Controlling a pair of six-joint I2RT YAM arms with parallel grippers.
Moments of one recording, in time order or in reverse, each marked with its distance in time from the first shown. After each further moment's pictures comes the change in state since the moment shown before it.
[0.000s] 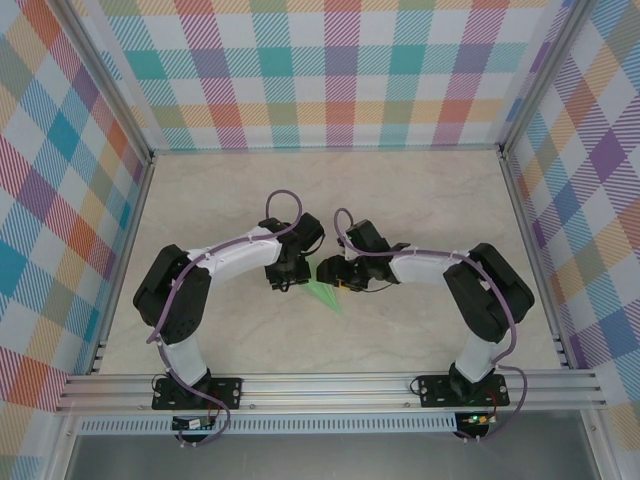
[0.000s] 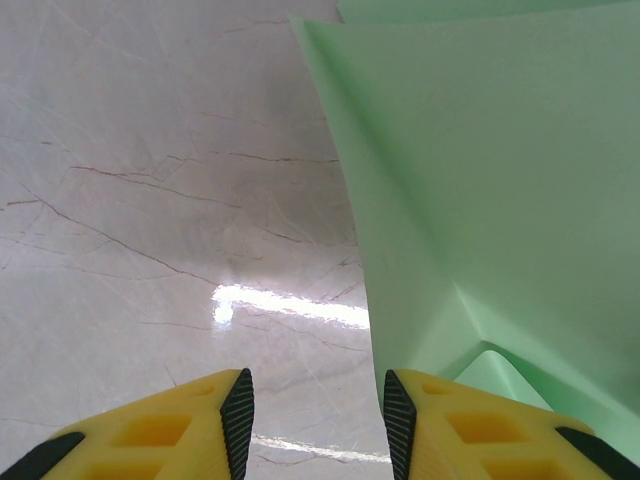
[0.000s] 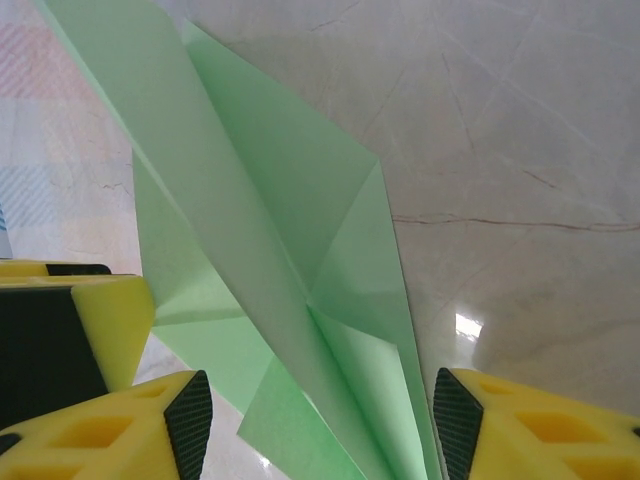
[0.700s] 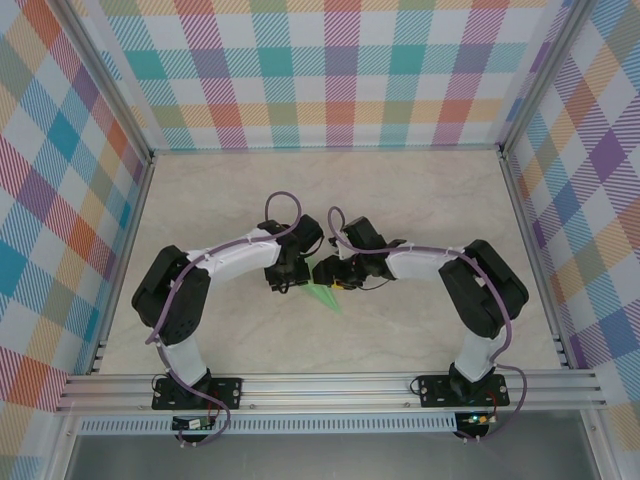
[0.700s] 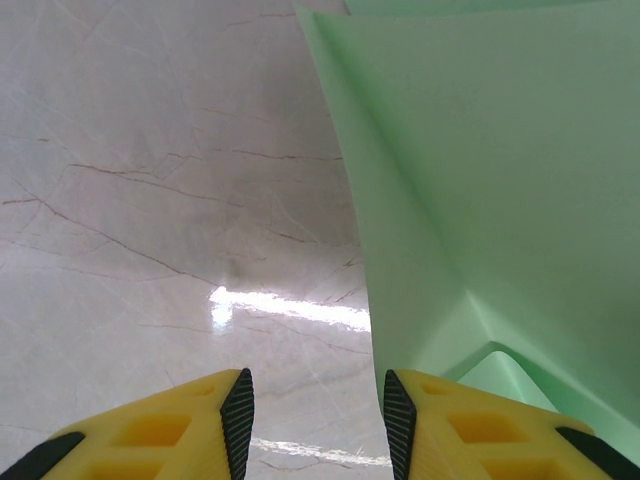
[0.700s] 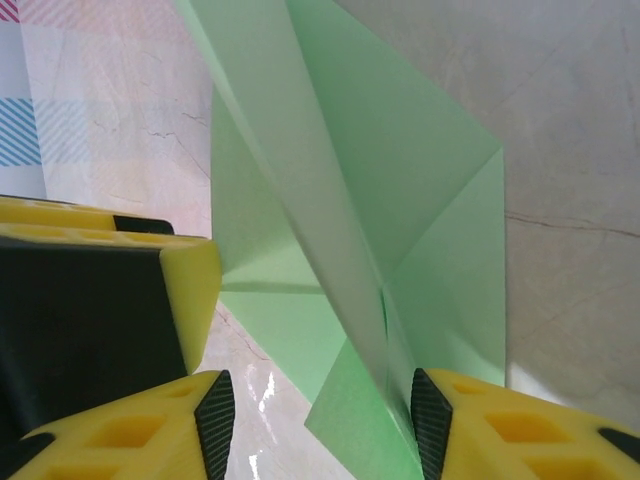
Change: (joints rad) left arm 0.000 -0.013 -0.028 0.021 0.000 0.000; right arm 0.002 0.039 0.048 -0.016 -0.115 -0.095
